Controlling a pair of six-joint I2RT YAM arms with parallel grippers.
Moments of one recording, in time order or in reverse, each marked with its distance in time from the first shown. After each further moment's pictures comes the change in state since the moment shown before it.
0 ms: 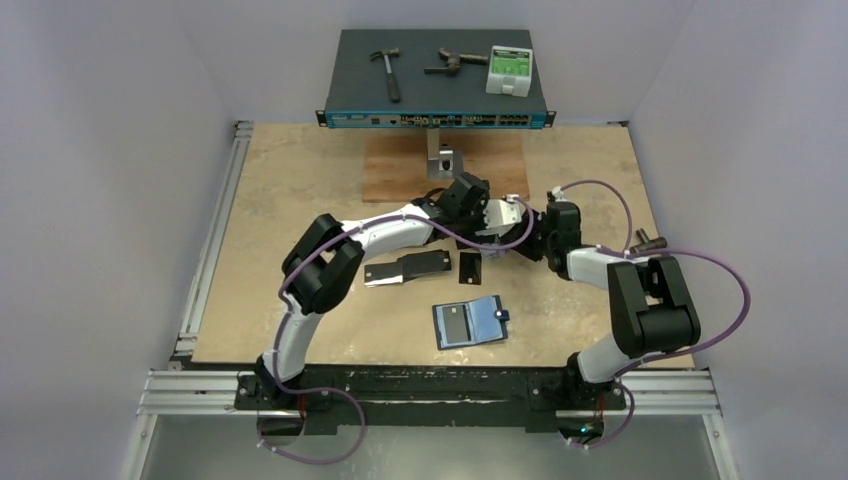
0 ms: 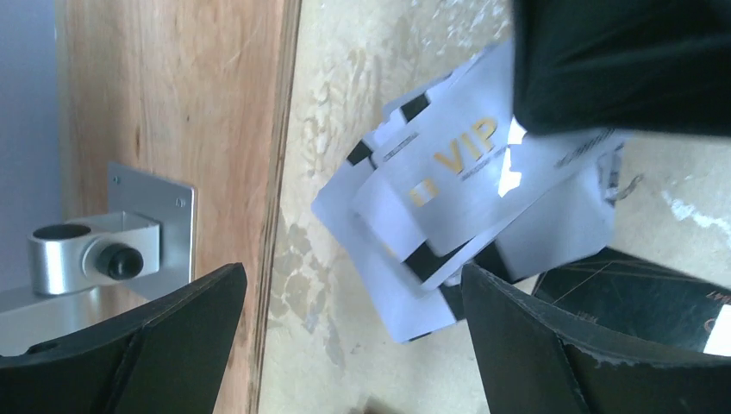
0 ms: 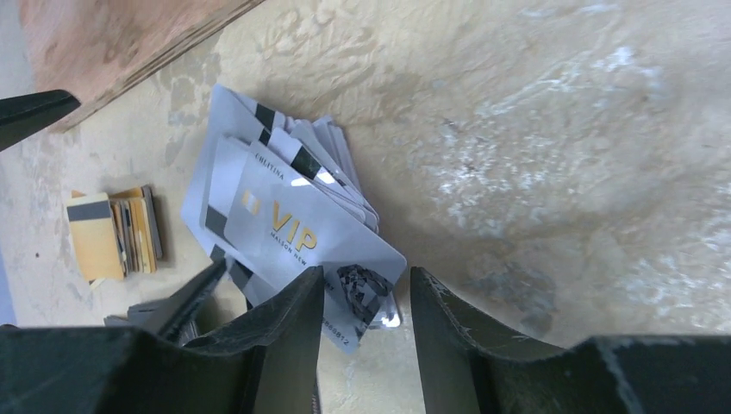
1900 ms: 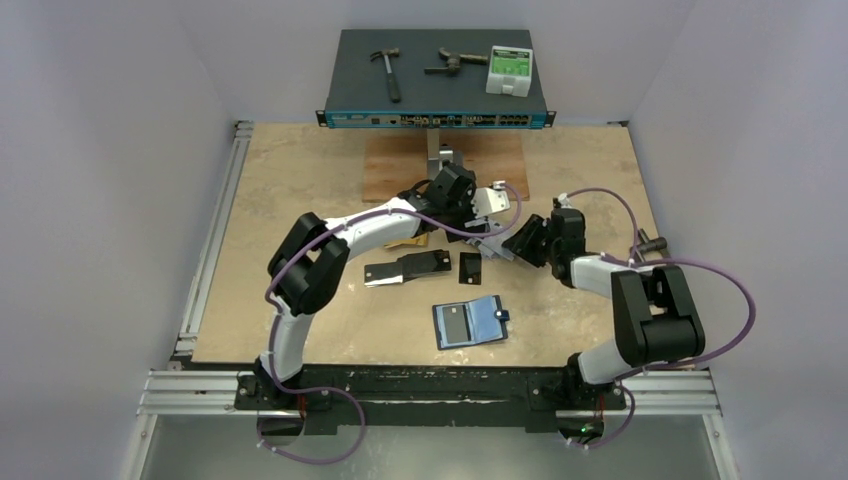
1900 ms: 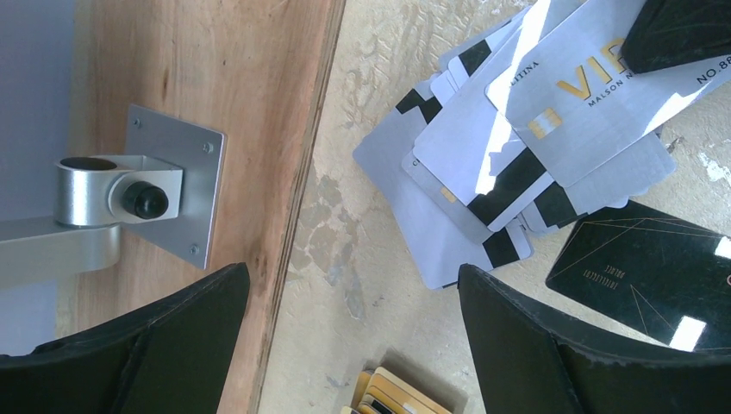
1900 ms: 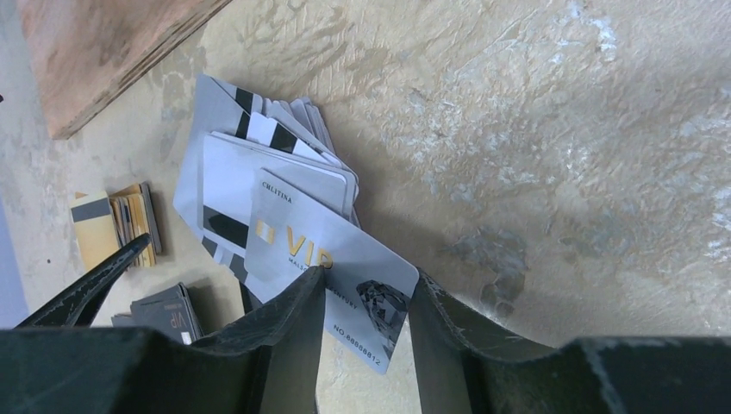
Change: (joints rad) left arm 0.061 -0.074 -0.035 -0.042 0.011 -0.060; right arm -0.024 -0.056 -0.064 0.006 0.004 0.037
